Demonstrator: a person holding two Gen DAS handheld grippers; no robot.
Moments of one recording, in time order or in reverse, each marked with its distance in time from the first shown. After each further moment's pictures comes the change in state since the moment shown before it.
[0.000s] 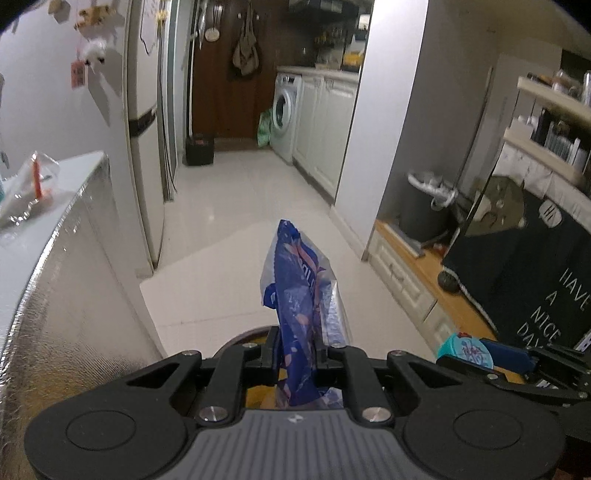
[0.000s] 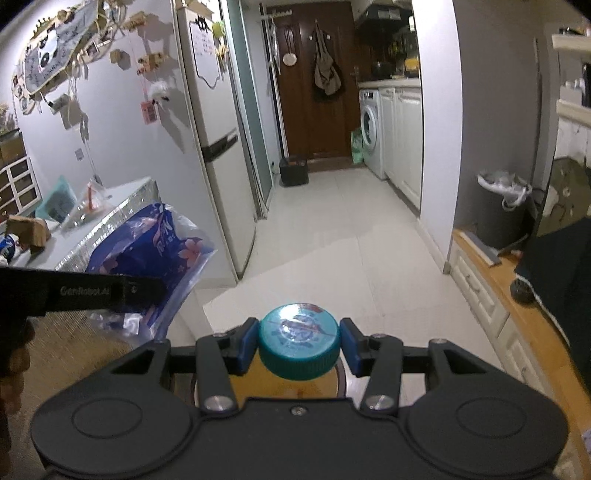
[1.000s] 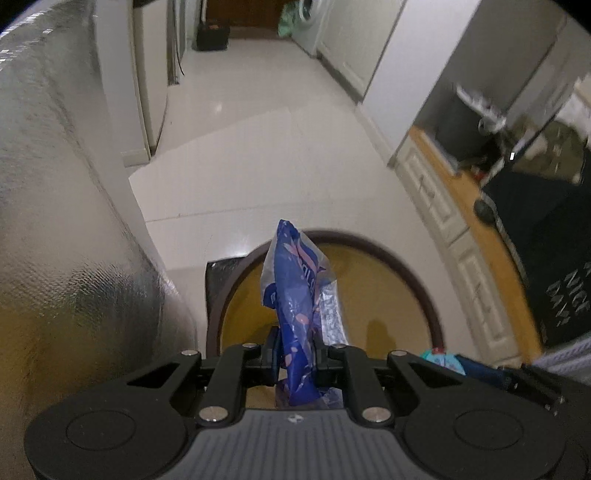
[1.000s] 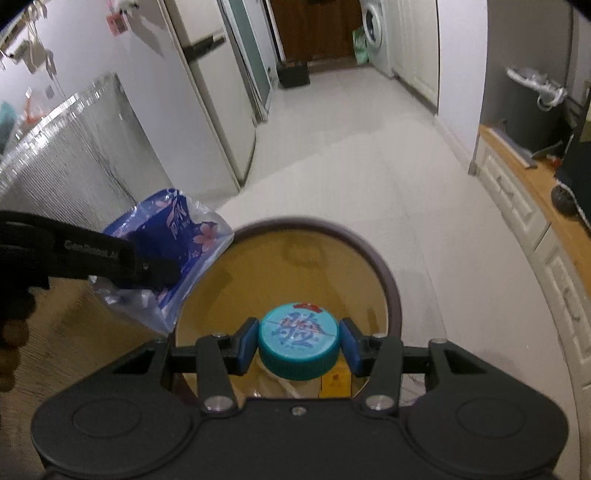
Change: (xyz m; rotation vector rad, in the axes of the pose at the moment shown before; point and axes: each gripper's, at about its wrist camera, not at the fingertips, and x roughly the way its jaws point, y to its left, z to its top) left arm 0.148 0.064 -0.025 -0.088 0.374 -0.010; right arm 0.148 0.014 -0.050 0.068 0.329 0.026
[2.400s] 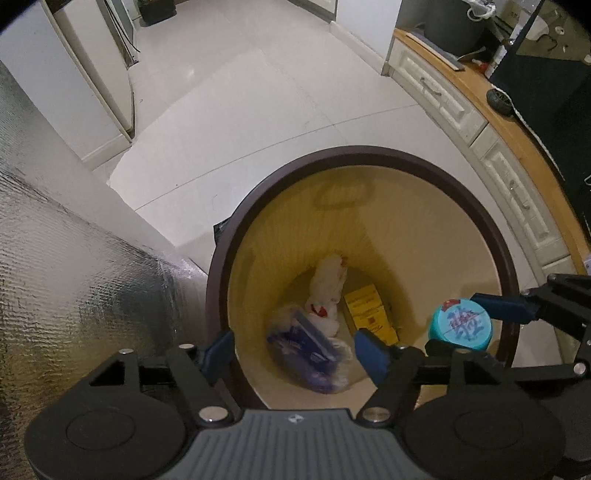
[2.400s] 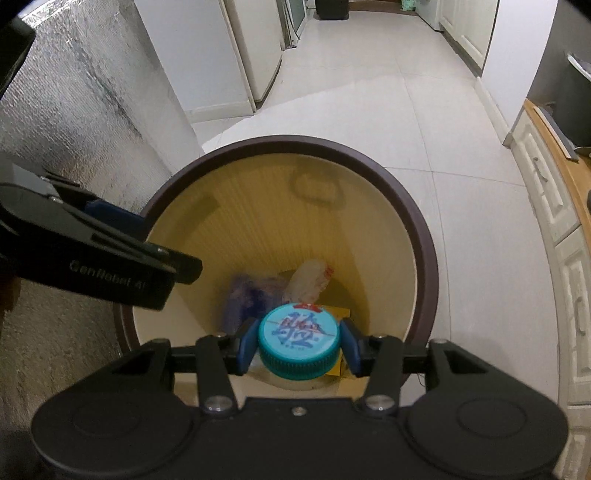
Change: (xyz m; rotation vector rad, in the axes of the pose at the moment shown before) left arm 0.075 -0.011 0.005 0.243 0.211 0.099; right arm 0.068 0.010 0.008 -0.159 0.237 0.014
